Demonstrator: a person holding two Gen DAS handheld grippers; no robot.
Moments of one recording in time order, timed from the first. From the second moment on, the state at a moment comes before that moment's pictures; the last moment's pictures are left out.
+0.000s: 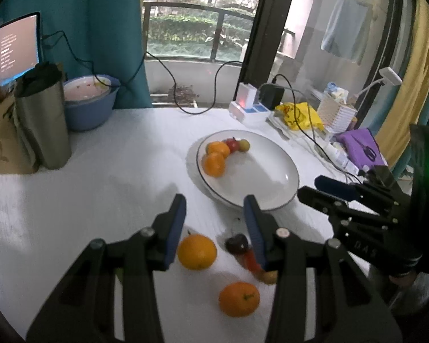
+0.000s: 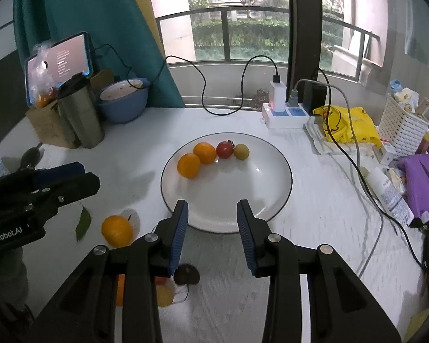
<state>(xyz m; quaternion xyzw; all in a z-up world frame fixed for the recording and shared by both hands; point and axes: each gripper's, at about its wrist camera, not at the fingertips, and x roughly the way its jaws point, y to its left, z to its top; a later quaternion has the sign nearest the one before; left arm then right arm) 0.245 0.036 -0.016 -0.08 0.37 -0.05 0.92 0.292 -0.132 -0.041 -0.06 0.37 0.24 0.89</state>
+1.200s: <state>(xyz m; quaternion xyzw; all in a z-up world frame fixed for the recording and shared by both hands) 0.195 -0.004 -0.094 -0.08 0.43 -0.07 0.90 0.225 -0.136 -0.092 -0.07 0.40 0.30 0.86</state>
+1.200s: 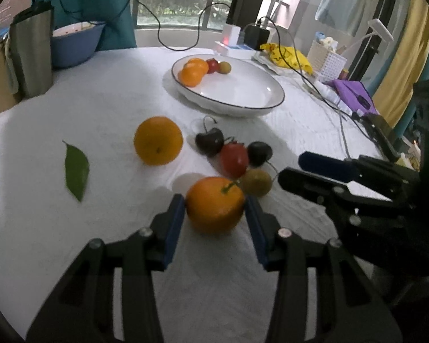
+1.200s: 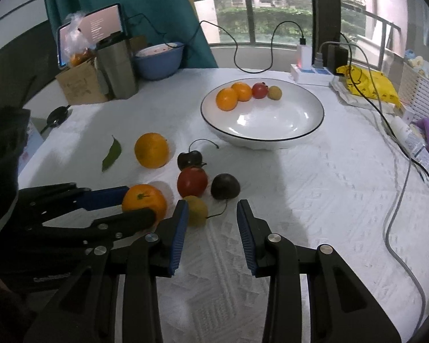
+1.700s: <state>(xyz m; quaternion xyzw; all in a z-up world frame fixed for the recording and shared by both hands) 0.191 0.010 -0.099 -0.09 0.42 -0.10 0.90 0.229 -0.117 -0.097 -0.10 0.41 0.32 0.85</state>
